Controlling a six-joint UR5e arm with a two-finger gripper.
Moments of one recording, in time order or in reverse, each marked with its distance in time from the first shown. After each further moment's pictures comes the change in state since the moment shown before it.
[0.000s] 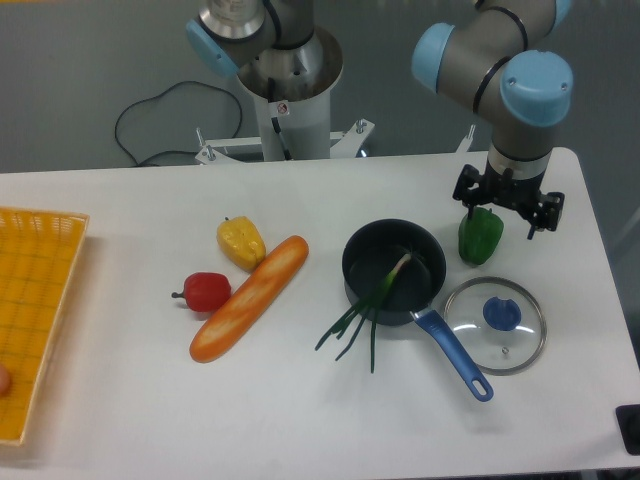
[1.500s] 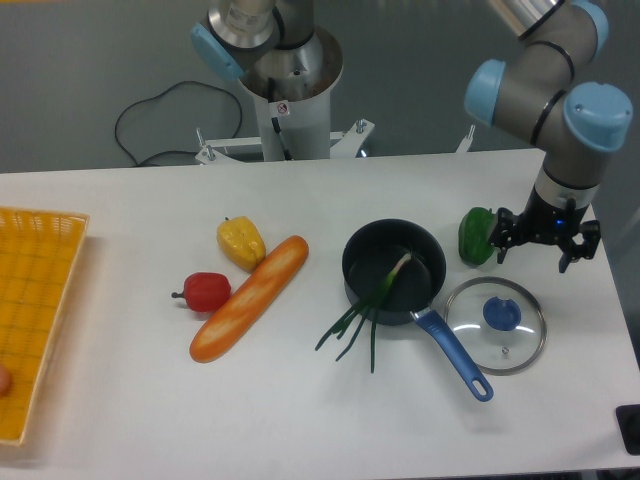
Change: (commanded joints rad) arm 0.075 -0.178 0.112 0.040 -0.179 -0.242
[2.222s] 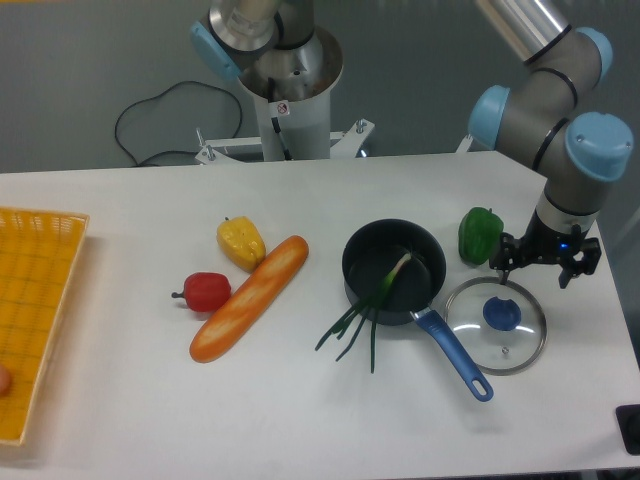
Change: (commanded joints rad) arm -0.069 -0.069 0.023 0.040 0.125 -0.056
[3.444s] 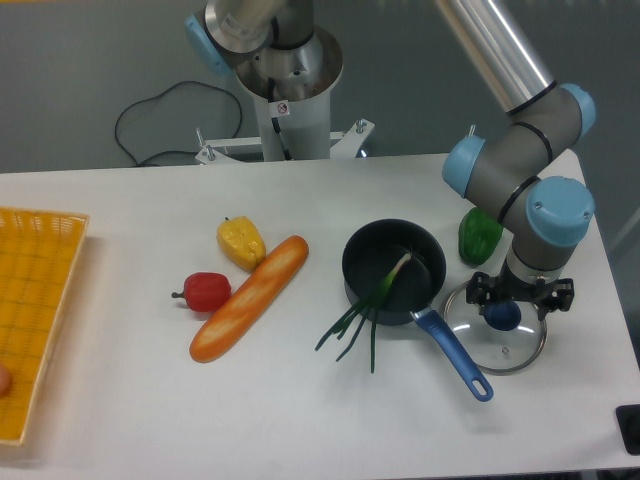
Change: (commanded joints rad) arm -0.060 -0.069 0.046 0.002 0.013 -0.083
